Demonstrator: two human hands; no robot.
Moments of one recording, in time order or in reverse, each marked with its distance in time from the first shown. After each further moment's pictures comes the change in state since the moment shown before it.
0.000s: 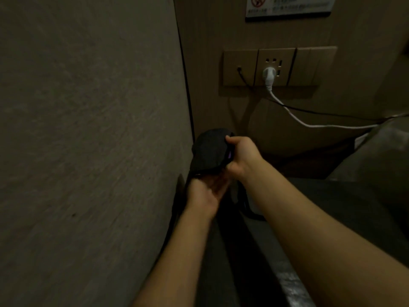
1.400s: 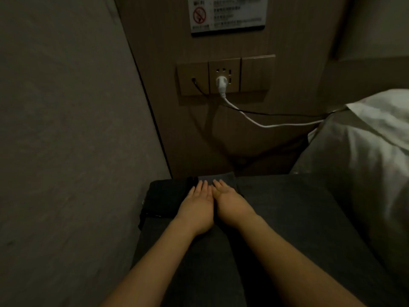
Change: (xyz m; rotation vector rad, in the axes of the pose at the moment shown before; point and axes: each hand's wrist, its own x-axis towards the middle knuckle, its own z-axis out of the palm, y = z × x) left_hand -0.023 -0.042 0.024 2.532 -0.445 0.480; right_hand -0.010 0.031 -0.129 -1.987 -0.086 -0.500
